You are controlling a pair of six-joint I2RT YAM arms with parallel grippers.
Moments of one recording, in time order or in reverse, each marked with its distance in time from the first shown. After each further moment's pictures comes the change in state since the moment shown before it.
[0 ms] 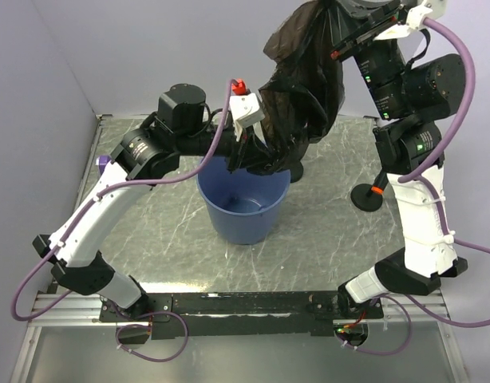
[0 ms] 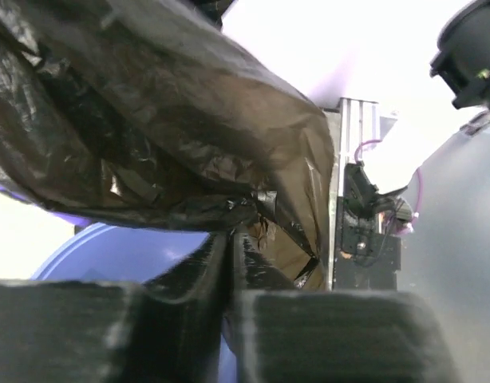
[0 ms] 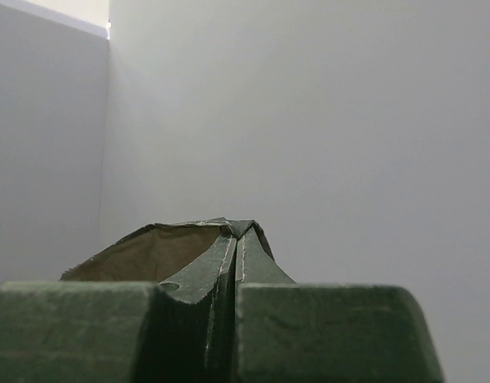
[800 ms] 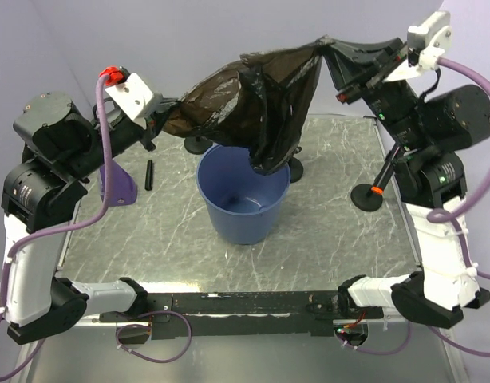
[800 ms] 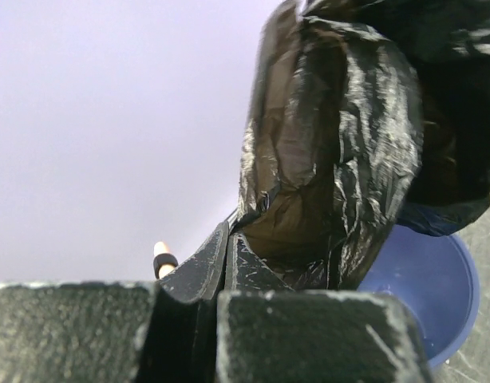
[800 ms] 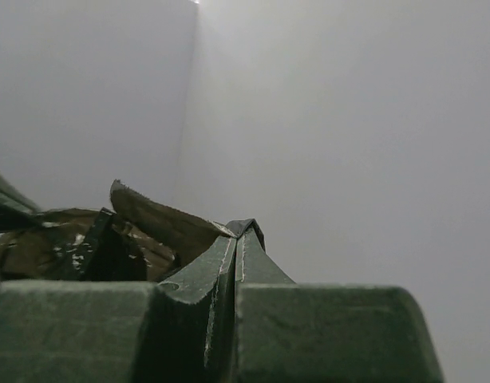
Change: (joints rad) left arm 0.220 -0.297 0.054 -0.024 -0.376 0.253; right arm 0.001 -0.206 -0.229 -0.089 -0.167 0.056
